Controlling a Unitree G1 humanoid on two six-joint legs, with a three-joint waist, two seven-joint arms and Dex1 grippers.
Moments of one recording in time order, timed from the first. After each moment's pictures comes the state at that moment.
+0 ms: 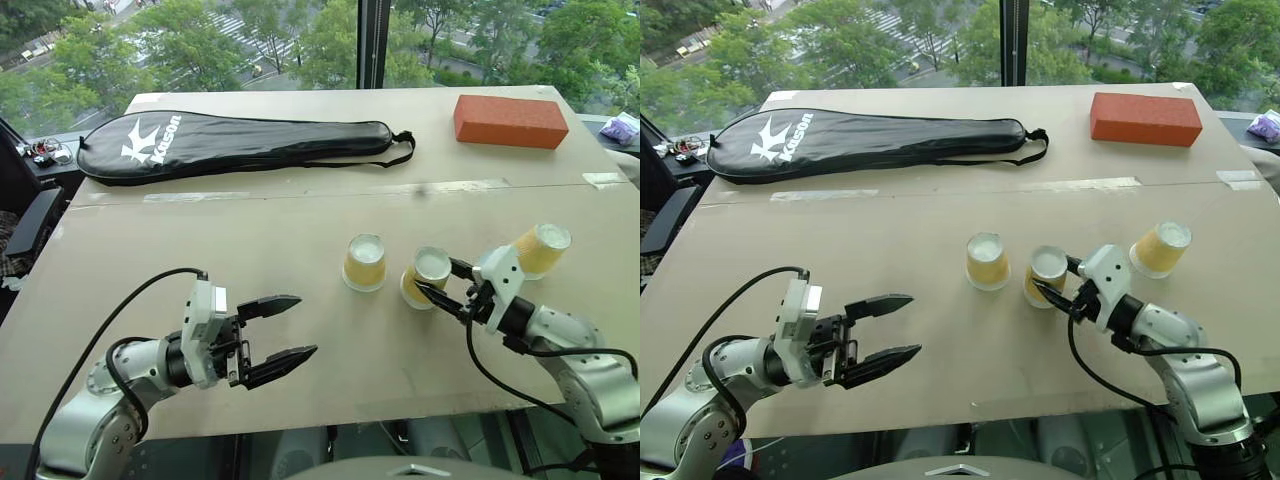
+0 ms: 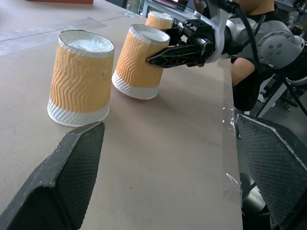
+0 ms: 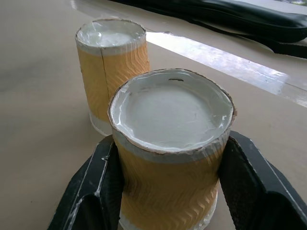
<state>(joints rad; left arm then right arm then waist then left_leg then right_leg) 0.29 0.68 0.23 -0.53 -0.75 0.41 -1.10 0.03 -0.50 0.06 -0.46 0.32 0.36 0.62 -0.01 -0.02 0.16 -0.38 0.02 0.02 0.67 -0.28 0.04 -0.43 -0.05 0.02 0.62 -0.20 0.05</state>
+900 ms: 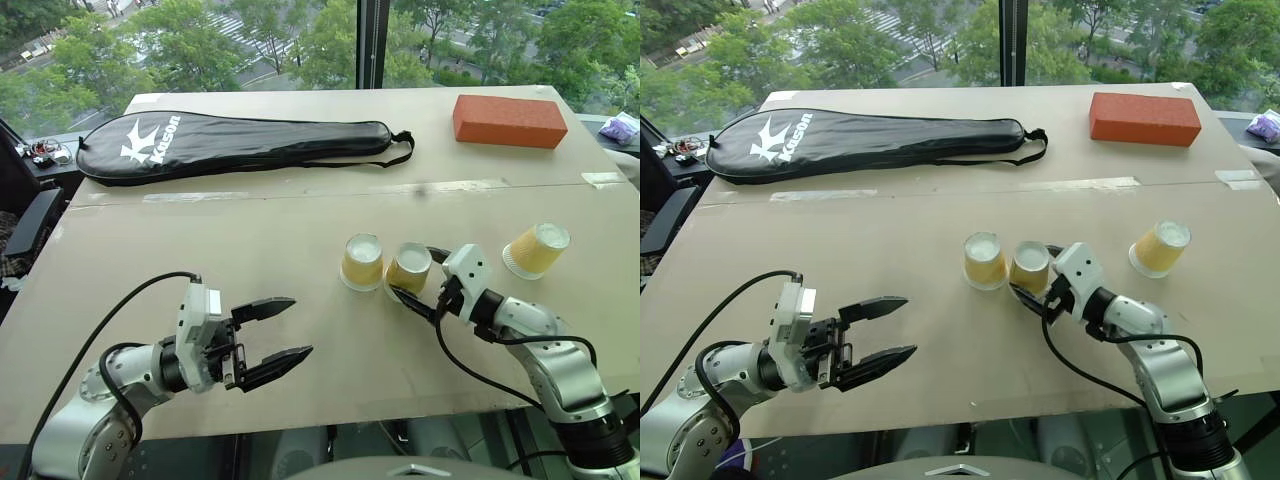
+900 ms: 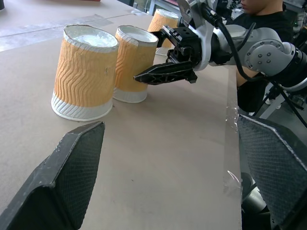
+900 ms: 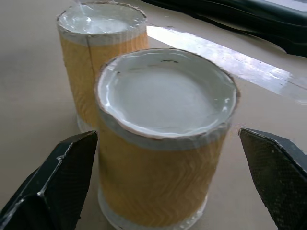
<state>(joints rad) 0.31 0.68 0.26 -0.54 -0.76 0.41 -1.08 -0.05 -0.44 0.12 -0.39 0.24 0.36 0.59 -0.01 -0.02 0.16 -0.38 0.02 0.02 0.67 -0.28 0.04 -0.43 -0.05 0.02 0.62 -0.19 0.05</state>
